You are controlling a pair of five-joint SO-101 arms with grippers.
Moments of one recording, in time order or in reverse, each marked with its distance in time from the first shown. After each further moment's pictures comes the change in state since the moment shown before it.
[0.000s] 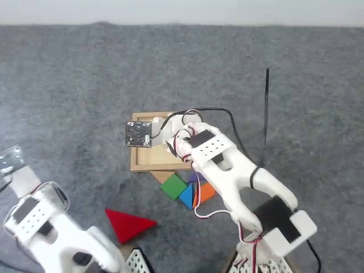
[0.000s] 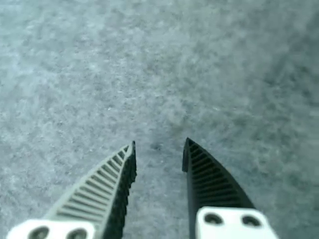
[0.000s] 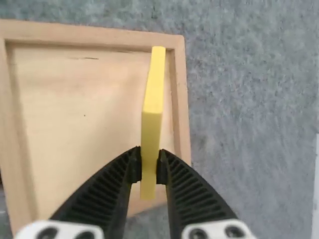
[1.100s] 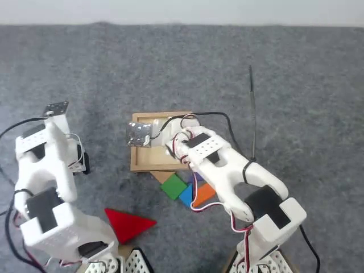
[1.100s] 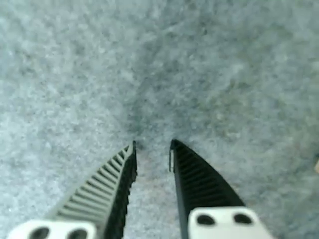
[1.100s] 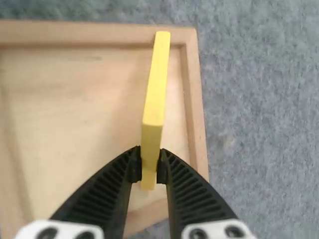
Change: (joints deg) left arm 22.6 48.0 -41.7 17.8 0.5; right arm 1.8 6.2 0.1 -4.8 -2.6
